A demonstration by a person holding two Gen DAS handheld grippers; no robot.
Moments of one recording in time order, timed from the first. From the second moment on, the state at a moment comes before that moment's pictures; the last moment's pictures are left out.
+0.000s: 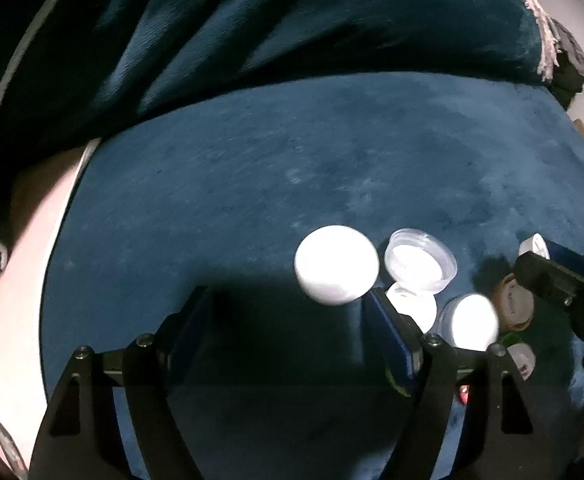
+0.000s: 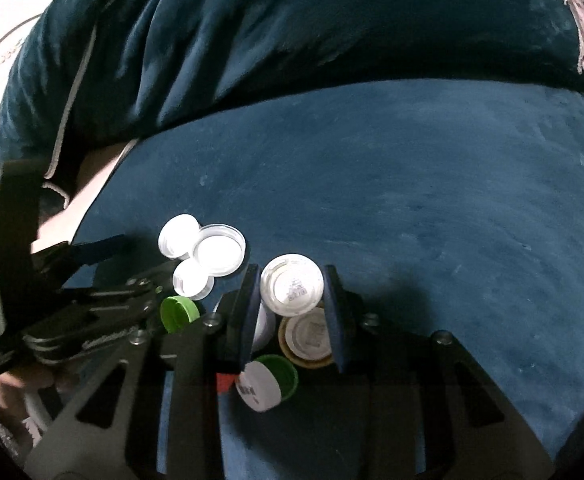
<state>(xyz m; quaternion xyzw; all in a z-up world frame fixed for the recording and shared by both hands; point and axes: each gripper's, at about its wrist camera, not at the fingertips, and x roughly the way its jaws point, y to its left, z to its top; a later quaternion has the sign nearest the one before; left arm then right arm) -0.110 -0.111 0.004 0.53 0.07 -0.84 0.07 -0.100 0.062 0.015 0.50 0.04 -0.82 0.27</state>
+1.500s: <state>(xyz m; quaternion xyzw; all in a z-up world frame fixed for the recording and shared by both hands) -0.048 0.299 0.174 0.47 0.00 -0.83 -0.30 0.030 0.384 0.131 0.43 -0.15 -0.89 0.00</state>
